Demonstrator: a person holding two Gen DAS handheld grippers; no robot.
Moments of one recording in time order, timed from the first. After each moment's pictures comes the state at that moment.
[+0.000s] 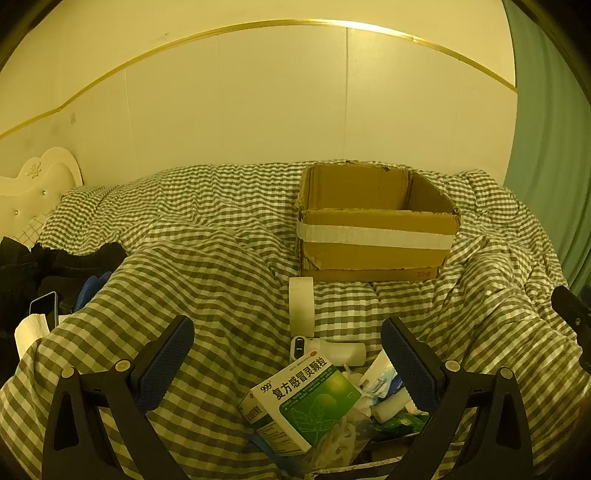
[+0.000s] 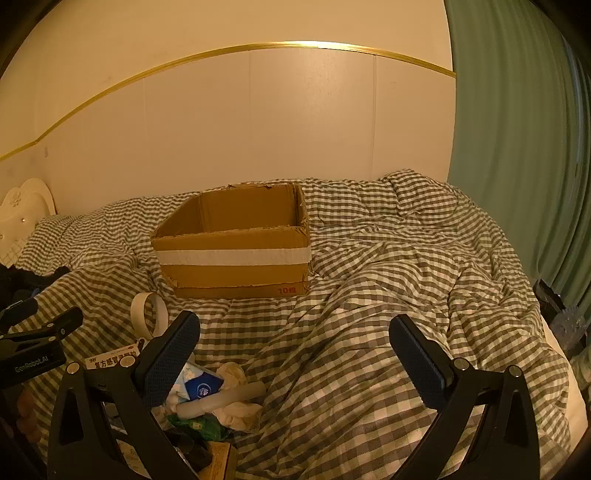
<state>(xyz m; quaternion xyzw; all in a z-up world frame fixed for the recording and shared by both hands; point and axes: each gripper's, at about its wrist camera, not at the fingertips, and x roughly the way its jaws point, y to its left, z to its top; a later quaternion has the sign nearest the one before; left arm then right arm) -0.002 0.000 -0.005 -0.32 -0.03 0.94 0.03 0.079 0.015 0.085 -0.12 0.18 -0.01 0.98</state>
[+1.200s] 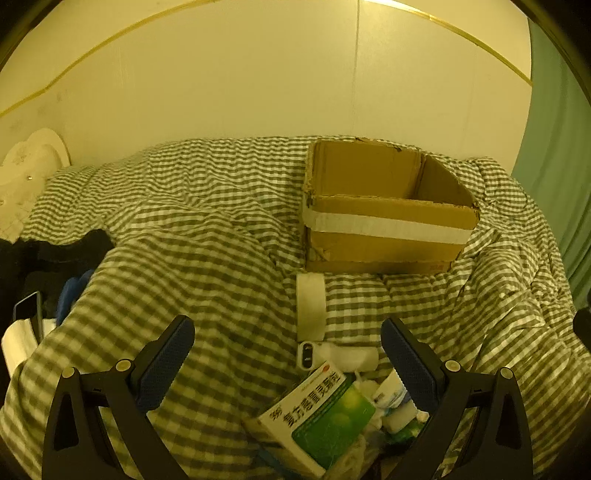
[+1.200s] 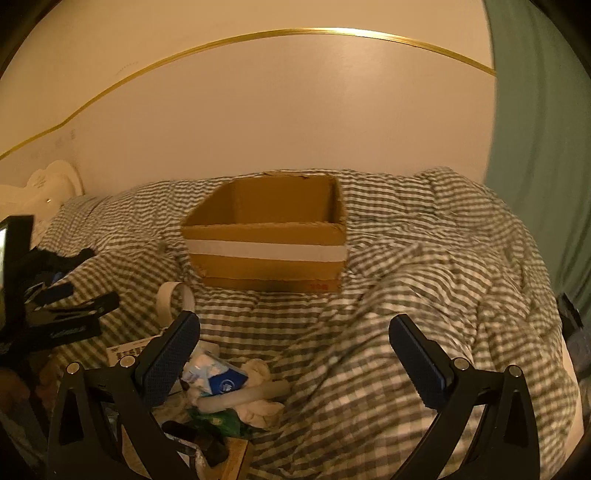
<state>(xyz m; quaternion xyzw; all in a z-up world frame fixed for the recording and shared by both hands) -0.055 -0.011 -0.017 -0.38 -0.05 0.92 0.07 0.099 0.023 0.093 -0.11 0.21 -0.08 0.97</state>
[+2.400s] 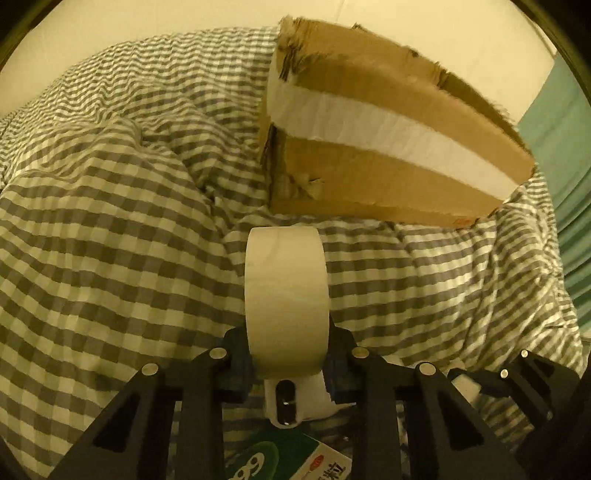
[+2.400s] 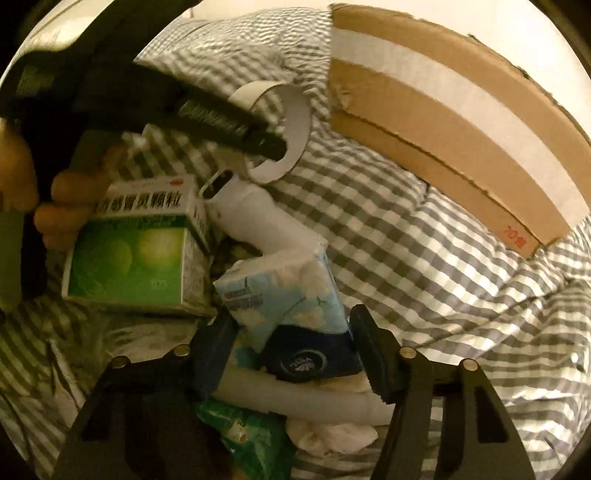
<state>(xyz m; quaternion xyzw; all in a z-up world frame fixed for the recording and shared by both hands) -0.160 0.023 -0.124 -0.51 -0.09 0.83 0.19 0.225 0.048 -0.067 -0.19 0.49 0.00 0.85</state>
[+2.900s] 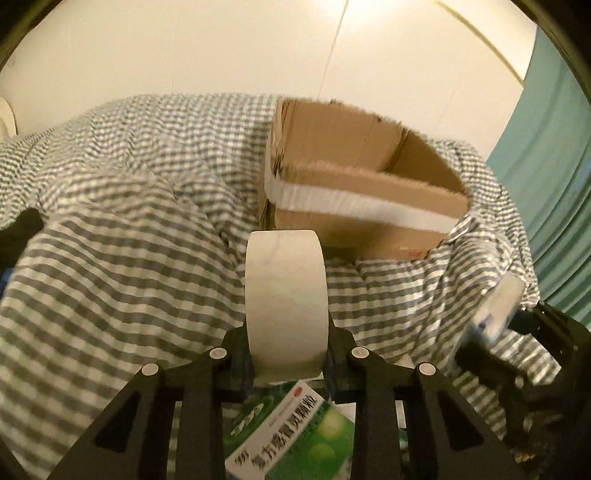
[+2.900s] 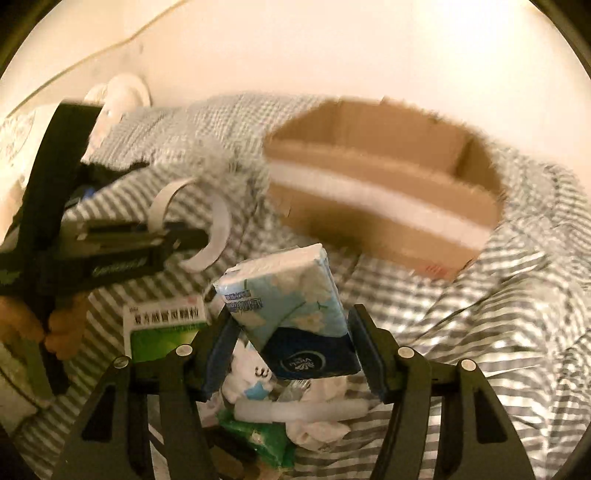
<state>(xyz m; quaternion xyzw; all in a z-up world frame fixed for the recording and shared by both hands) -0.104 -0.011 -0.053 -0.43 -0.11 0.87 0.20 0.190 0.061 0.018 -0.12 0.37 -0.09 0.92</state>
